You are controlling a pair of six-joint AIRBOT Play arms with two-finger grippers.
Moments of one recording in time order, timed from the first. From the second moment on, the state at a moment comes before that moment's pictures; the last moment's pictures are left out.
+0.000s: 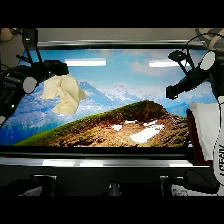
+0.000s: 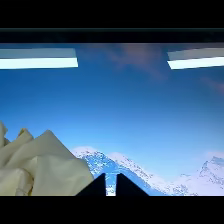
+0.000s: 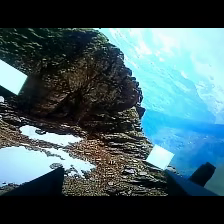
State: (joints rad) left arm -0.27 -1.29 1.35 1.73 -0.57 -1.84; right arm -0.02 -1.45 1.62 -1.49 1.44 1.02
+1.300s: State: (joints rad) left arm -0.07 -1.65 1.67 1.35 -0.96 -1.70; right arm -0.02 -1.37 1.62 -1.37 1.30 0.97
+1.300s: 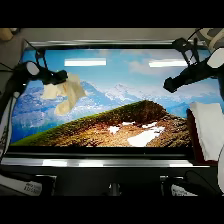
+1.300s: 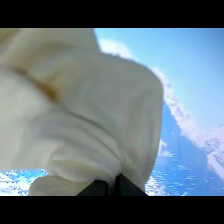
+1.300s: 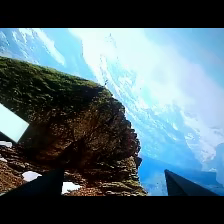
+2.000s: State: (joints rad) left arm -0.68 -1.32 1.36 1.40 -0.79 -1.86; right arm -0.02 -0.86 1.62 -1.55 1.06 1.06
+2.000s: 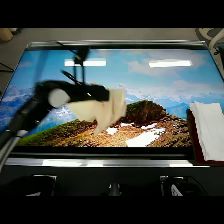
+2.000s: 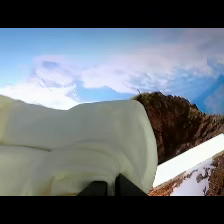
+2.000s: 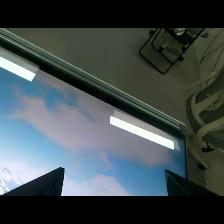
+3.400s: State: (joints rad) left arm -0.07 -1.58 1.12 1.06 -0.92 -1.70; right arm 0.31 -1.33 1.09 -1.22 1.38 1.03
